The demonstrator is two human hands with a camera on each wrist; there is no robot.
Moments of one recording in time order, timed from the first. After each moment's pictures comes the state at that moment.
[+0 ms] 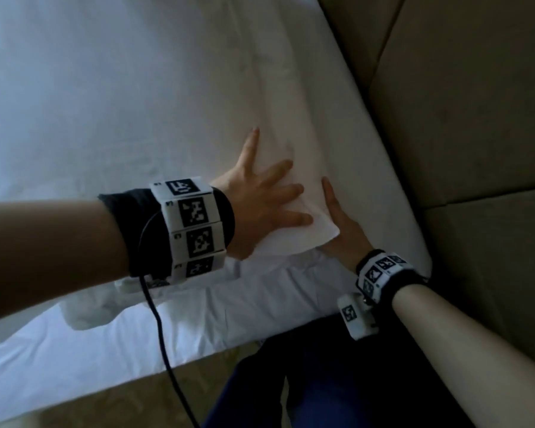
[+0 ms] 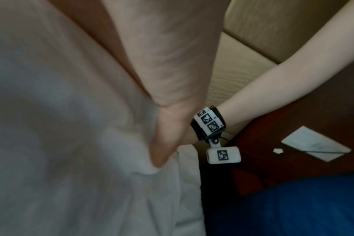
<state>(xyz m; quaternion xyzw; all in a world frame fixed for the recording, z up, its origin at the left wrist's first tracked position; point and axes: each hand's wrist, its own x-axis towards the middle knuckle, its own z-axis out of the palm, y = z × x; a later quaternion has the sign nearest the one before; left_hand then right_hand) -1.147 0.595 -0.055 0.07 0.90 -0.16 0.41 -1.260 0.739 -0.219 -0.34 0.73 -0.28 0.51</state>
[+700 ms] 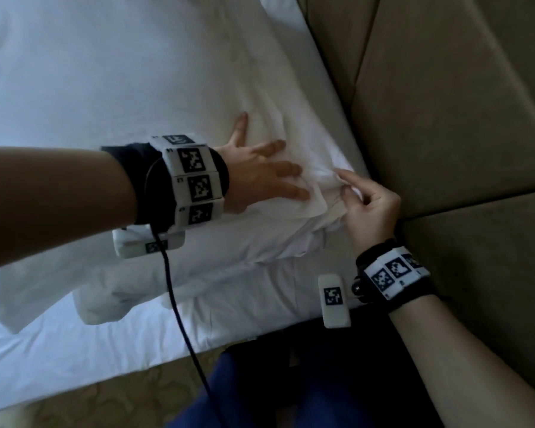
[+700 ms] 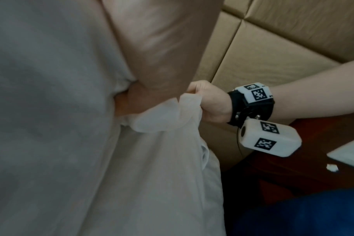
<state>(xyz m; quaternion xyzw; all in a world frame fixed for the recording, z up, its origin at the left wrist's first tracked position) -1.205 0.586 -0.025 0.02 0.90 -0.11 0.42 -1.313 0.751 -0.161 -0.22 0.73 -0.59 0.27</state>
